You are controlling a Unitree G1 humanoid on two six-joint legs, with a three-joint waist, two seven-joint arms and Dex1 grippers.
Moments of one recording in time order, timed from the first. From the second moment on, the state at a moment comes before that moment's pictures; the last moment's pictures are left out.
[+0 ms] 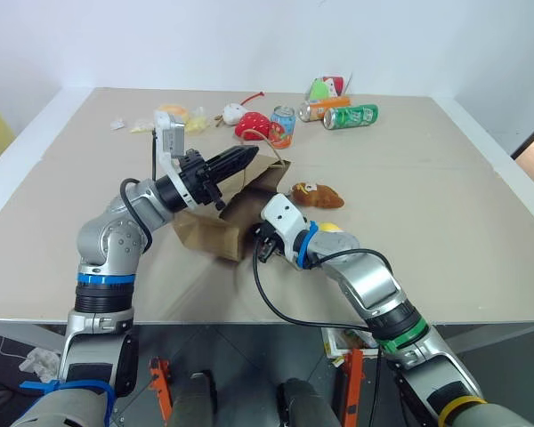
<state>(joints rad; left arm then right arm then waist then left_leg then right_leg) -0.74 0.31 0.16 0.02 -0.79 0.62 -0.78 -0.63 -0.30 0.40 0.00 0.10 0.65 0.47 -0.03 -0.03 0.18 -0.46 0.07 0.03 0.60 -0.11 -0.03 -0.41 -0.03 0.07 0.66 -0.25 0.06</state>
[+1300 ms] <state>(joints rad) -0.60 0.32 0.05 -0.05 -0.57 0.13 -0.99 -0.53 -0.53 -0.06 -0.40 0.54 0.87 0.74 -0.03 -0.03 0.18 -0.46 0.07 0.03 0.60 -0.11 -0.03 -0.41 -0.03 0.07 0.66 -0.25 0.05</state>
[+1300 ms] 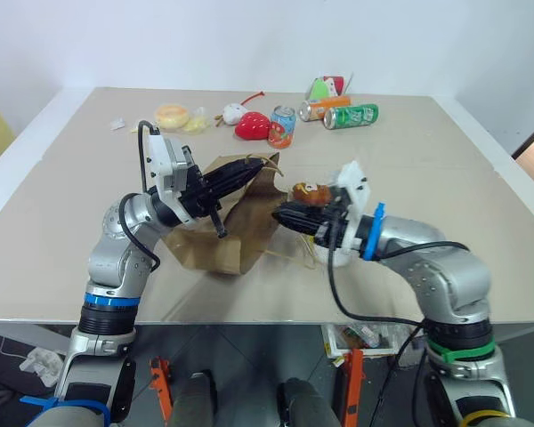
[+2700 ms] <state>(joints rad) -0.57 0.33 0.03 -0.13 -0.63 0.23 -1.01 -0.44 -0.72 -0.12 -0.31 0.44 0.87 0.68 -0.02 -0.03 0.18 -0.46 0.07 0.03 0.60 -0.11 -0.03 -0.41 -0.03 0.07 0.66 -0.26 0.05</state>
